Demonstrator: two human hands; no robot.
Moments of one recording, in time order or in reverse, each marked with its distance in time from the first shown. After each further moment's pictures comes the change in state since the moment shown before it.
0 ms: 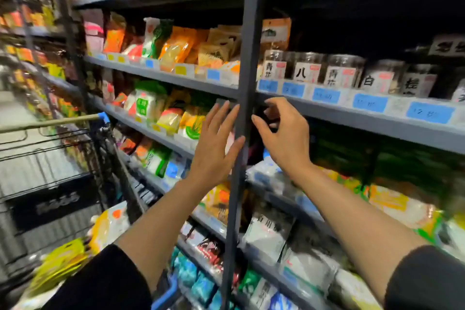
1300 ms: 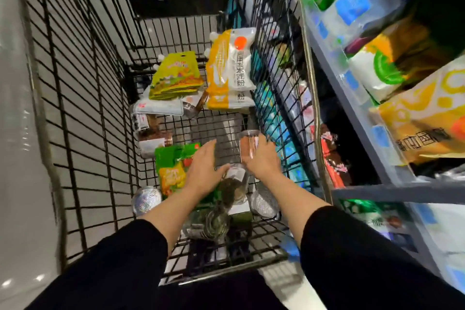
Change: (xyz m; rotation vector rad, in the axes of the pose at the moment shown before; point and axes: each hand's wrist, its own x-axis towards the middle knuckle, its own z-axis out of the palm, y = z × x) left_hand -0.417 -0.297 -0.031 0.151 -0.500 -1.413; right_hand -0.339 -0.026 0.447 -0.182 -1.491 0.533
